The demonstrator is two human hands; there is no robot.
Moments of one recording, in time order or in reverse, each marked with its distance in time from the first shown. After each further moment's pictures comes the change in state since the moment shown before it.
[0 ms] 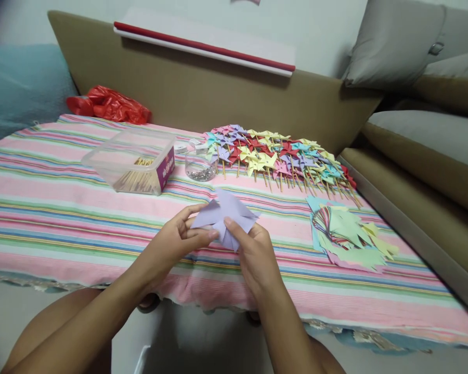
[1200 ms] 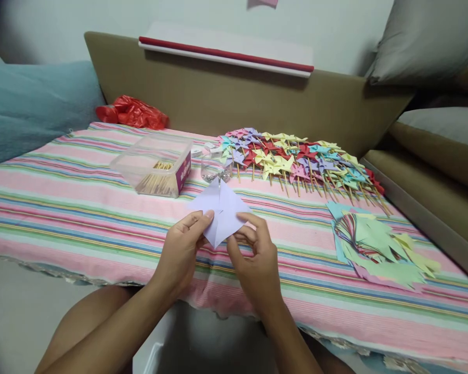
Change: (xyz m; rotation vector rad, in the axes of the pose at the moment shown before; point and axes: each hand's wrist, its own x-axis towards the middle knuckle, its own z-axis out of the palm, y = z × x) left_hand -0.002 -0.005 0.007 -0.301 0.348 0.116; right_hand -0.007 0.027 0.012 -0.431 -0.013 -0.411
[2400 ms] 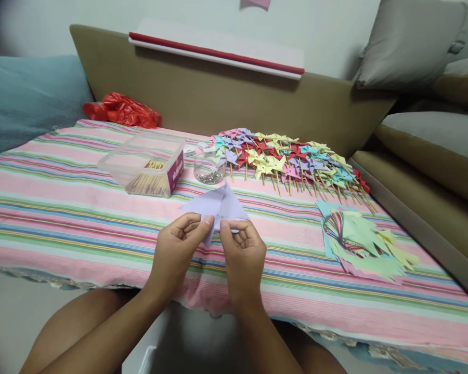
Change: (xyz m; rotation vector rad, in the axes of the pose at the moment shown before) left_hand -0.009 0.006 0.007 0.203 -0.021 0.134; right_hand 0.004 -0.008 0.024 0.211 0.308 0.188
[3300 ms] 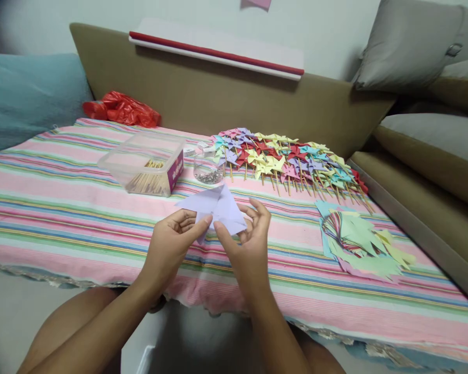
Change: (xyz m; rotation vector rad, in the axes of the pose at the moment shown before) left_hand 0.010 0.001 -0.010 0.054 -0.034 0.005; right_hand 0.012 -0.011 -0.010 -0.040 -0.119 -0.070
